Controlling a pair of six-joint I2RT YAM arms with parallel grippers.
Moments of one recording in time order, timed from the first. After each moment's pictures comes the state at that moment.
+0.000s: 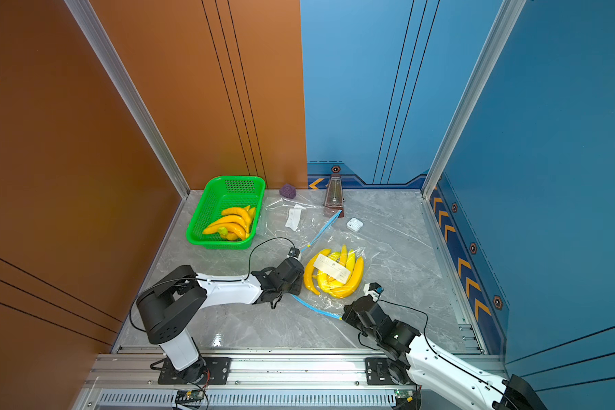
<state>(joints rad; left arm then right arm) -0.89 1.73 0.85 -0.04 -0.29 -0.49 0.79 0.67 0.14 -0.26 0.13 1.19</state>
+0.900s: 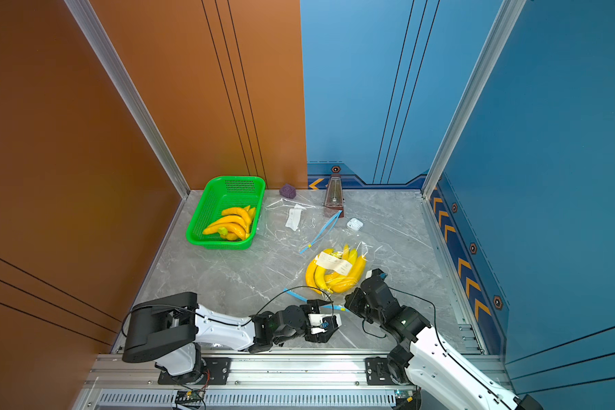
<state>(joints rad) -1.30 1.68 0.58 0.72 -0.16 0.42 0.62 0.67 0.41 -0.52 -0.06 1.10</state>
